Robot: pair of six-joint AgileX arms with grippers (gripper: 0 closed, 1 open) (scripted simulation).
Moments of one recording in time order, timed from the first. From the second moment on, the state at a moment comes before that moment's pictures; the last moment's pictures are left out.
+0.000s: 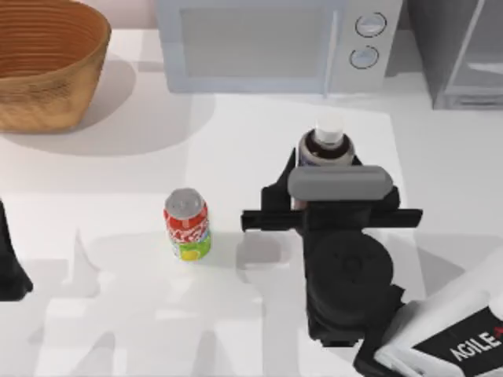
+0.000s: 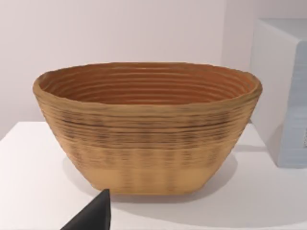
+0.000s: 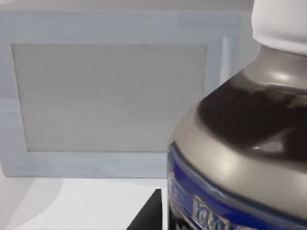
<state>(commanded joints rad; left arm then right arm) 0.00 0.00 0.00 0.00 0.00 0.00 0.97 1.99 0.64 1.32 1.00 0.01</state>
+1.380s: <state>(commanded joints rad) 0.00 0.00 0.00 0.00 0.00 0.00 0.97 1.99 0.64 1.32 1.00 0.01</state>
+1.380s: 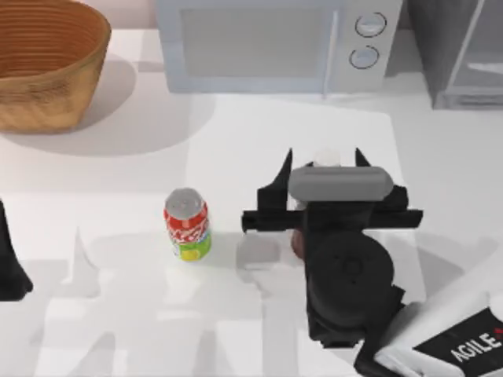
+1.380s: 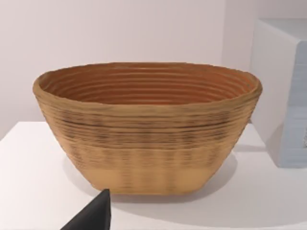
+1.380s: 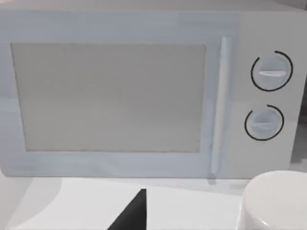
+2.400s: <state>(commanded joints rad) 0.00 0.00 0.00 0.00 0.00 0.00 1.05 1.95 0.58 1.35 1.08 0.02</state>
